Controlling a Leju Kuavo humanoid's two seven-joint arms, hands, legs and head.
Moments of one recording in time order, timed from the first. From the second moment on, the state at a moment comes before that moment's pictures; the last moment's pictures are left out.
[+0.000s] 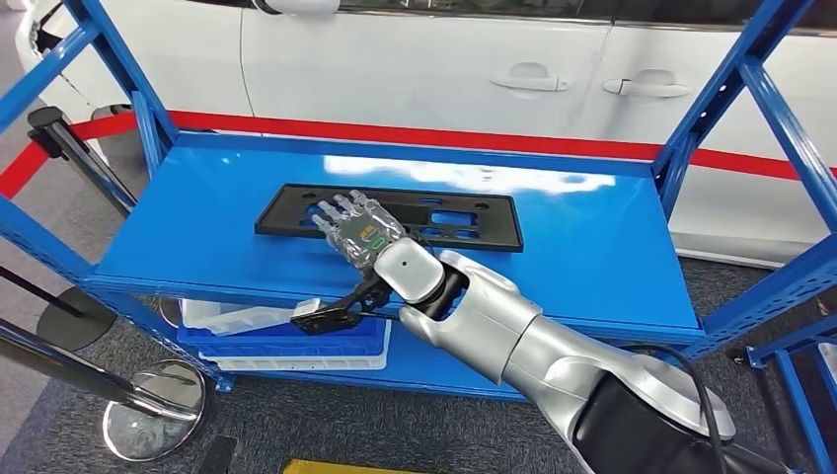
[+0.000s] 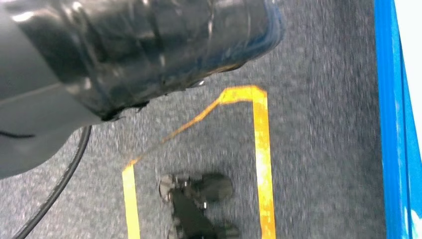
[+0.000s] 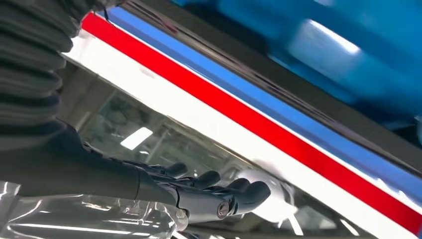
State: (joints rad) left arm -0.08 0.04 -0.19 -0.23 0.15 0.12 -0.33; right arm -1.02 0.18 1.12 -0.79 0.94 0.17 0.25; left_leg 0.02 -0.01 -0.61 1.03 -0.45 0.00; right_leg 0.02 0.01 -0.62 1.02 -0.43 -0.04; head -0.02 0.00
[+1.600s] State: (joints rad) left arm -0.08 0.03 -0.21 -0.23 0.20 0.06 -0.39; right arm -1.00 0.05 1.05 -0.57 0.89 0.23 0.54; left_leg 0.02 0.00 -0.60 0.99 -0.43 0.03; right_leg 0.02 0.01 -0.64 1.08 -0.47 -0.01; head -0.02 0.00
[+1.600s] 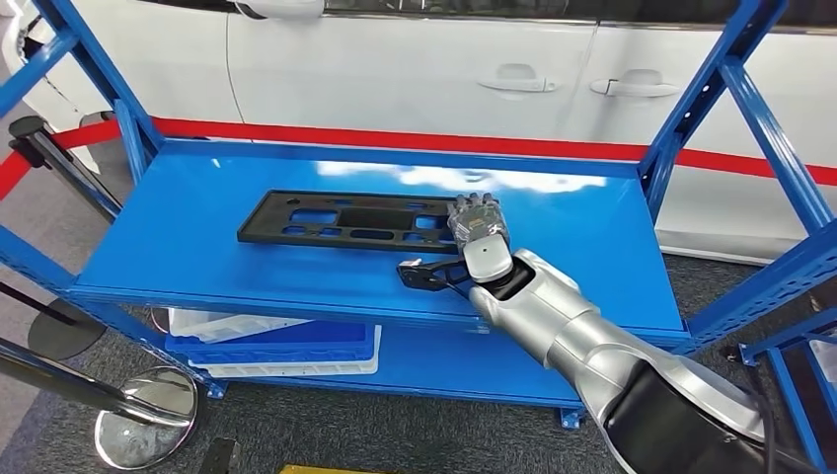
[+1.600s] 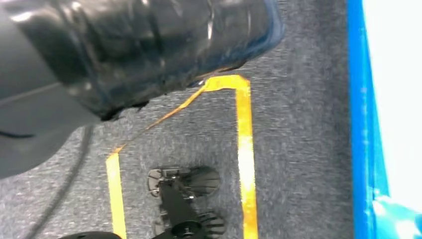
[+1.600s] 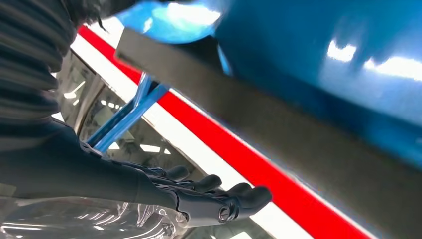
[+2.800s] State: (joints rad) left arm -0.09 0.04 -0.22 -0.23 0.27 0.05 -0.44; right arm -1.04 0.10 1.04 -0.75 0.83 0.01 0.37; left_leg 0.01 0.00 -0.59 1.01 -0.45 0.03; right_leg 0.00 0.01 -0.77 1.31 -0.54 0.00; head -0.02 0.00
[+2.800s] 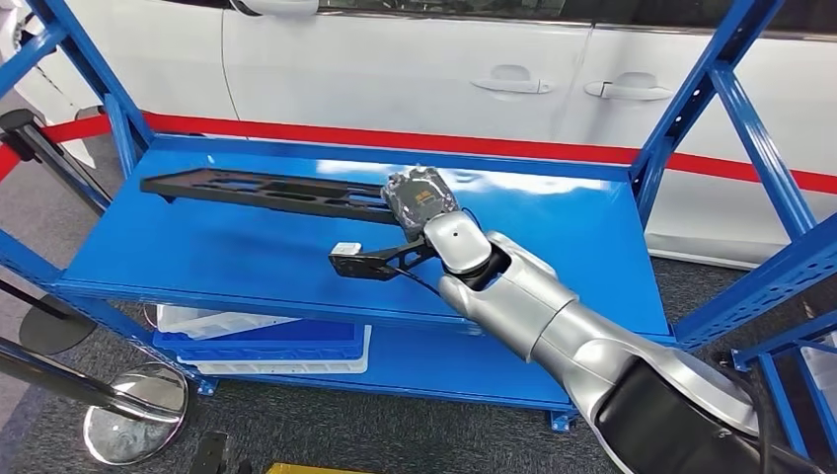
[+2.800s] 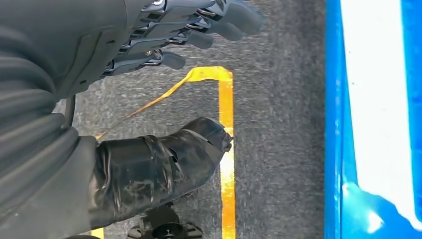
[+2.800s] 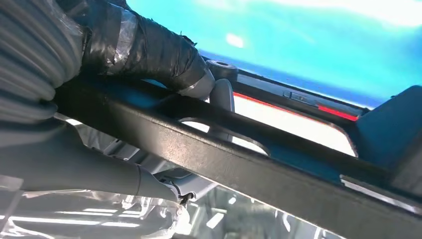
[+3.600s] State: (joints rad) left arm -0.08 0.03 -0.23 -0.23 0.31 0.12 -0.31; right arm -1.08 0.07 0.93 -1.20 0.96 -0.33 0.42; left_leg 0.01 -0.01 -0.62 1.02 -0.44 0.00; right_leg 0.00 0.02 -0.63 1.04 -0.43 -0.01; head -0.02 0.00
